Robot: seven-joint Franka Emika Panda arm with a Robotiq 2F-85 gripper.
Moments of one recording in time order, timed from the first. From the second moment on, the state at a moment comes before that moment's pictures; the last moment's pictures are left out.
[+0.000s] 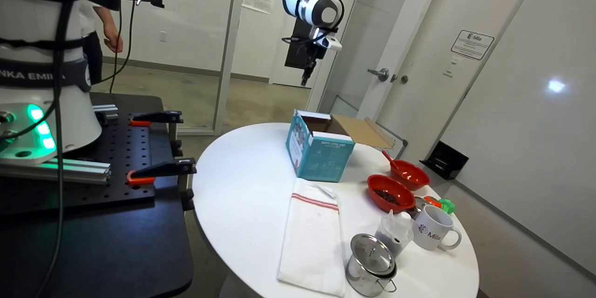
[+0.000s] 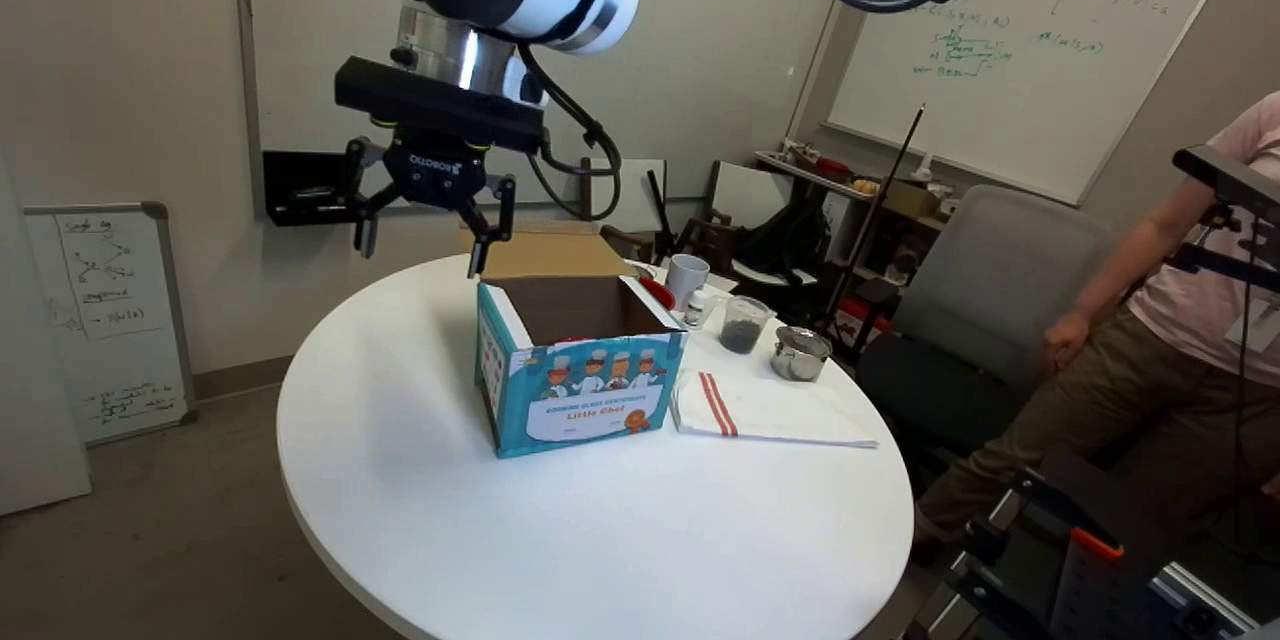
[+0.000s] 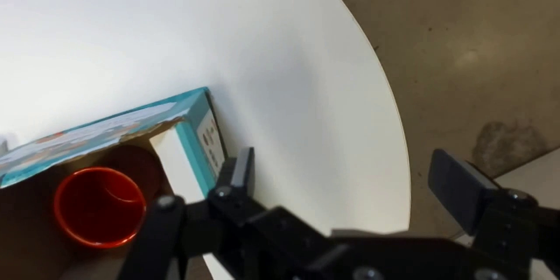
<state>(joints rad) 0.36 0.87 0.01 -1.30 0.09 2.19 0.92</state>
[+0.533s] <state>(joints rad) 0.29 0.83 -0.03 -1.43 0.07 2.31 0.91</state>
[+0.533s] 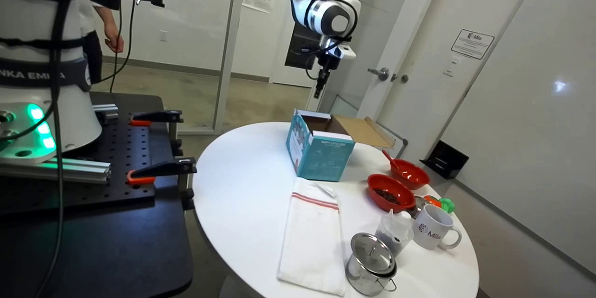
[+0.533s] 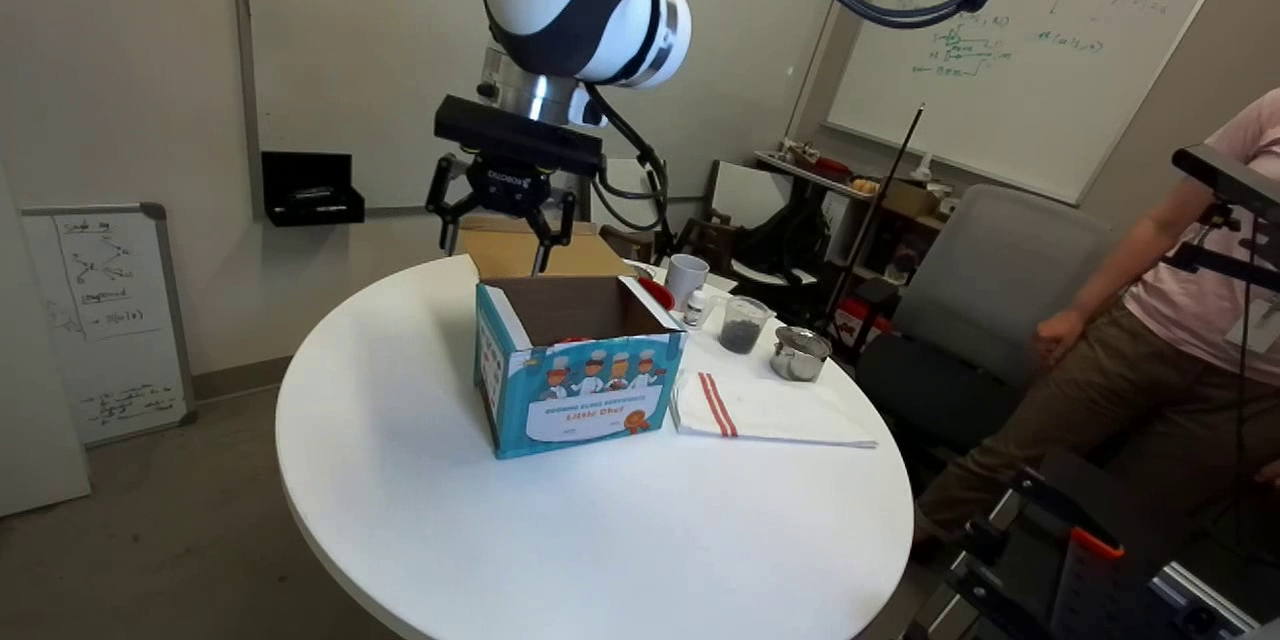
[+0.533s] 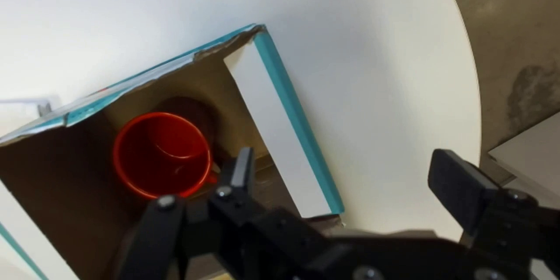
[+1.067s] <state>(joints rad) 0.28 0.82 -0.02 -1.44 0.07 2.31 0.91</state>
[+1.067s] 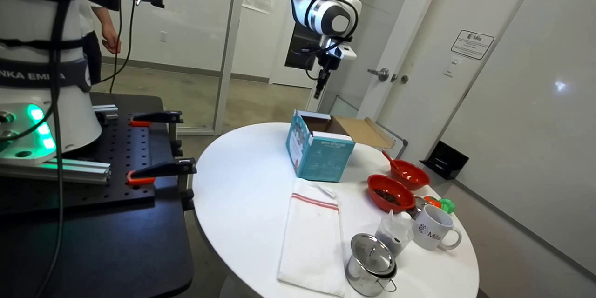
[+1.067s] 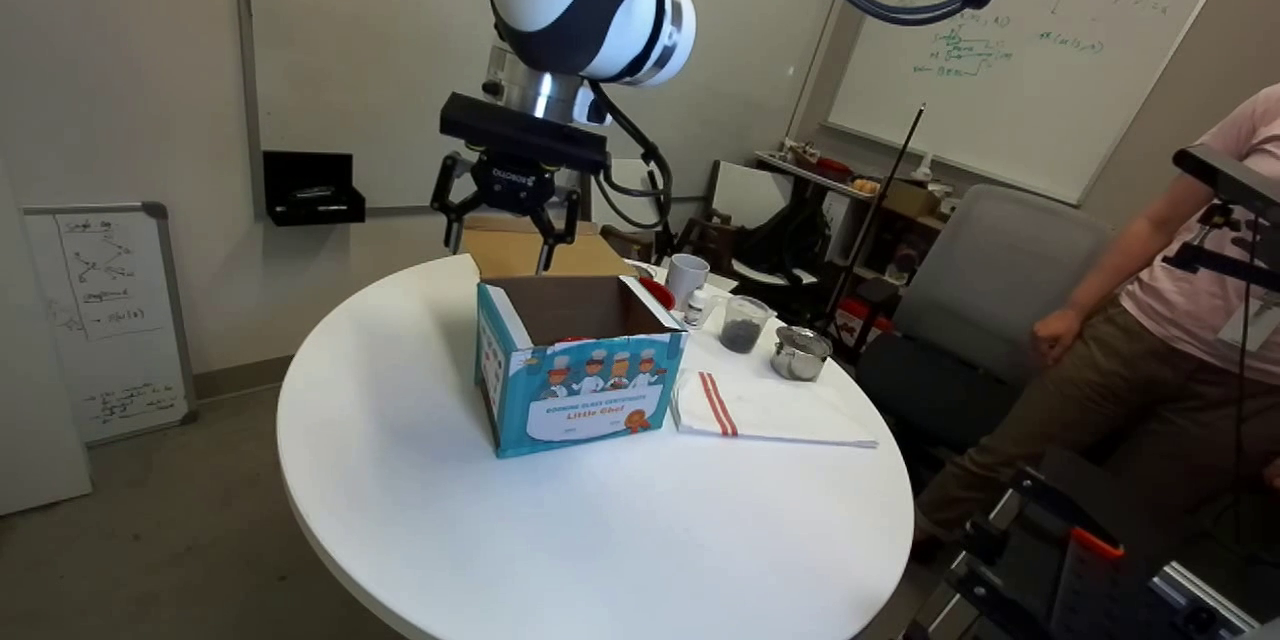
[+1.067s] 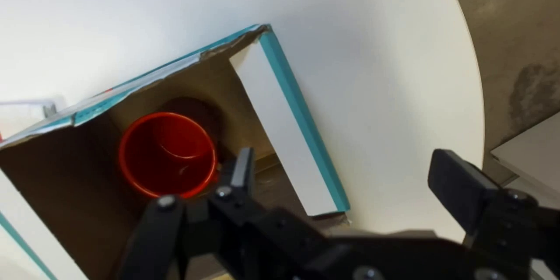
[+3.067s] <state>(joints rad) 0.16 0.95 -0.04 -1.46 0.09 2.35 0.90</state>
